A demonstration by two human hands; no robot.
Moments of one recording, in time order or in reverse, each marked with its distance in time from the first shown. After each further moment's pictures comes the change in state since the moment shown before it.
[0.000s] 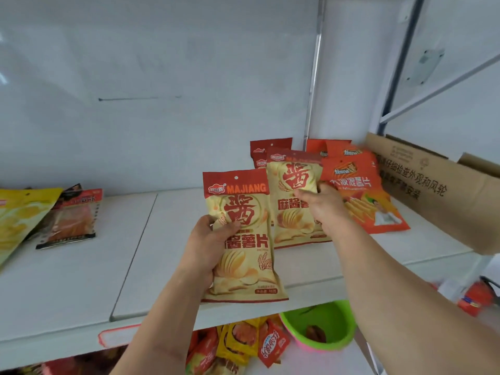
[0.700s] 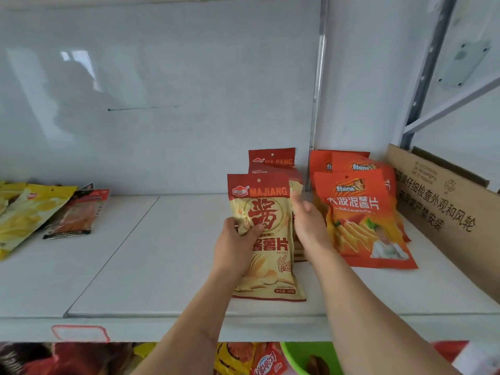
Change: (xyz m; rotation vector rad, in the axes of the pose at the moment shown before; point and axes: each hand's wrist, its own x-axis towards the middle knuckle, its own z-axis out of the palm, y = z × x) left_hand 0.055 -0.043 0.121 0.473 0.336 0.199; right_hand 0.039 0.028 -0.017 0.061 -0.189 -0.014
